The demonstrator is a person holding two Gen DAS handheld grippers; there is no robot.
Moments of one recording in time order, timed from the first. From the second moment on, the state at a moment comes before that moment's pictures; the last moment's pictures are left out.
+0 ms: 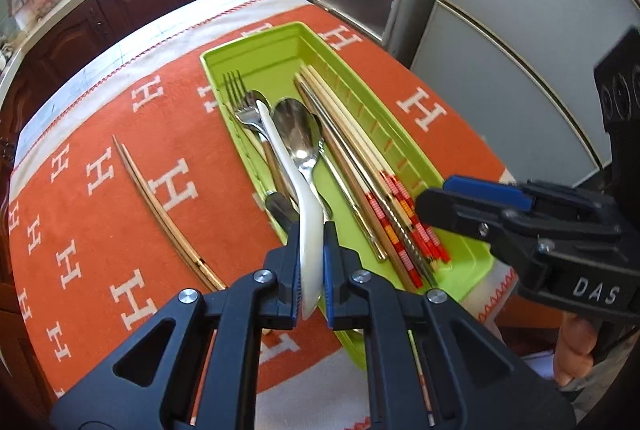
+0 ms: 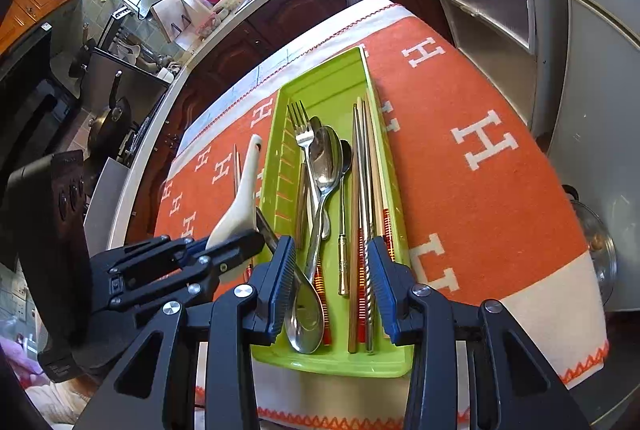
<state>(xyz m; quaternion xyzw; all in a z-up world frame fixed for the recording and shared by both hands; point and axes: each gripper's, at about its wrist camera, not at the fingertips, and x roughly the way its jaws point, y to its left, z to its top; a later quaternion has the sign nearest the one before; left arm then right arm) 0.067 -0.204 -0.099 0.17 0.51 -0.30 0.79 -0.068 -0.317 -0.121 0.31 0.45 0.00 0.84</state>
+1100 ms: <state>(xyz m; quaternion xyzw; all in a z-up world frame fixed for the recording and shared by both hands) 0.057 -0.187 -0.097 0.17 0.52 -0.32 0.77 -0.076 -0.305 -0.115 0.30 0.45 0.01 0.84</state>
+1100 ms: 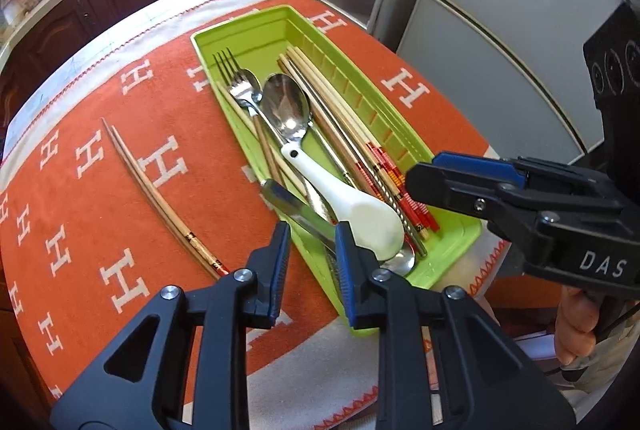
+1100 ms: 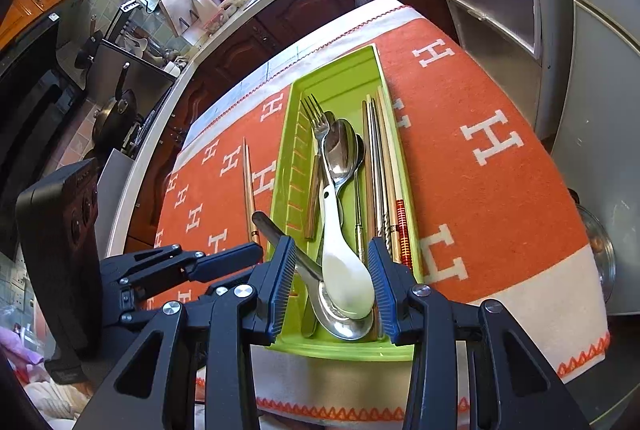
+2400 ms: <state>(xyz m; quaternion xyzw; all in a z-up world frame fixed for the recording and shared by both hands) 0.093 0.010 -0.075 0.03 0.52 -0.15 0.84 0.023 -0.161 -0.074 0.11 0.51 0.12 0.84</state>
